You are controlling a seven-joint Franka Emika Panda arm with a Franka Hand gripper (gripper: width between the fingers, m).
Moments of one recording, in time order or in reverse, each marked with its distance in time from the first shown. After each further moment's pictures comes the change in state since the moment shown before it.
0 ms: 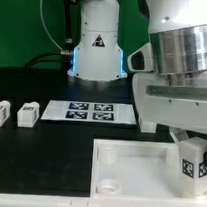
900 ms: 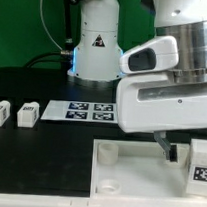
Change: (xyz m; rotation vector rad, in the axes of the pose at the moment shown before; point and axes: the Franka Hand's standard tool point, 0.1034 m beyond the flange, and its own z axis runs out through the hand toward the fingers) arm -0.001 -0.008 -0.004 -0.079 -0.045 -0.971
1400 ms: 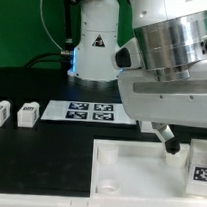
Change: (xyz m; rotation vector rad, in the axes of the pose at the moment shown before) arm 0.007 0.005 -0.009 0.055 0.008 0.534
